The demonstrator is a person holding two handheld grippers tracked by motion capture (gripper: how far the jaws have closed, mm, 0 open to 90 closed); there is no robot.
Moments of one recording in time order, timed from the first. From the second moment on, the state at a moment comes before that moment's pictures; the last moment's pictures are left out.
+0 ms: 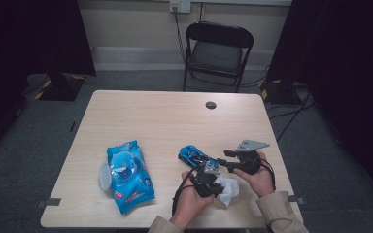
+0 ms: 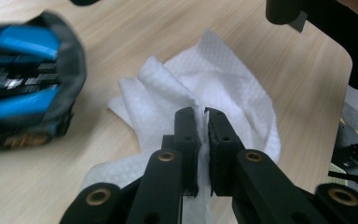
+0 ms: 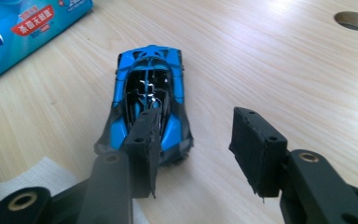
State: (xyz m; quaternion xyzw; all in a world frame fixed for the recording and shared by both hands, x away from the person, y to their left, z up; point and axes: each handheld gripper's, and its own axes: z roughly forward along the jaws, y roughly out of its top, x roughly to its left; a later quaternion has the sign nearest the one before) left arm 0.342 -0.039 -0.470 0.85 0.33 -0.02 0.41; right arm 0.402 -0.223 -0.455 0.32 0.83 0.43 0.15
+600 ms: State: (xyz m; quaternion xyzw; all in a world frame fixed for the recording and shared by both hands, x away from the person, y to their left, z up) left arm 0.361 -0.047 -0.458 0.86 0.29 0.00 0.43; right arm 0.386 -0.254 -0.451 0.36 0.81 0.43 0.17
